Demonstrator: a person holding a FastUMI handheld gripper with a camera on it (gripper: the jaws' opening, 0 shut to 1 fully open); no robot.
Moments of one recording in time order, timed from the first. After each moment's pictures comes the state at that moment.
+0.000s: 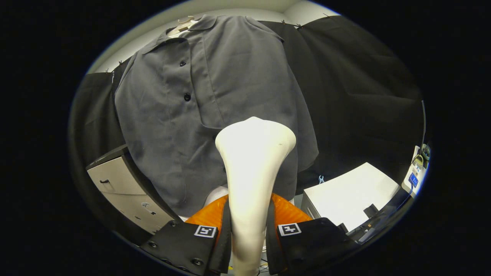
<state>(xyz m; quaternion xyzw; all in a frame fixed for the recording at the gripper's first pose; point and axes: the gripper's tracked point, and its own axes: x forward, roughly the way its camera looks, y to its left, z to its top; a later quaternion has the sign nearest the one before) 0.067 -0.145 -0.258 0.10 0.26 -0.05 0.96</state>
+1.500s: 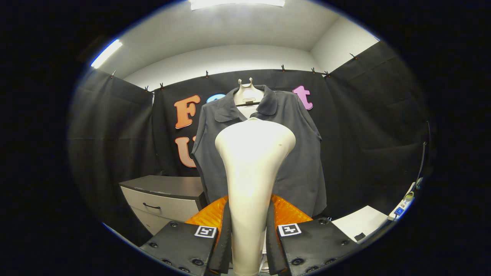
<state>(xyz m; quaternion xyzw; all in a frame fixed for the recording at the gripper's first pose) -0.004 -0.041 -0.027 0.04 0.08 0.03 1.00</state>
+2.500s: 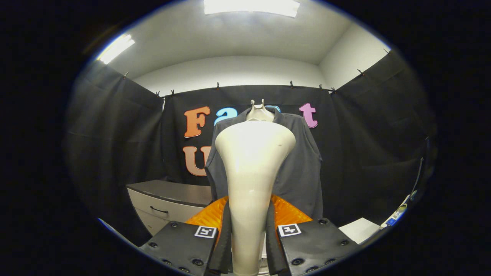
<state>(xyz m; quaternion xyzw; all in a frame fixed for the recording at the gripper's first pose) -0.041 -0.021 0.019 0.01 0.03 0.05 1.00</state>
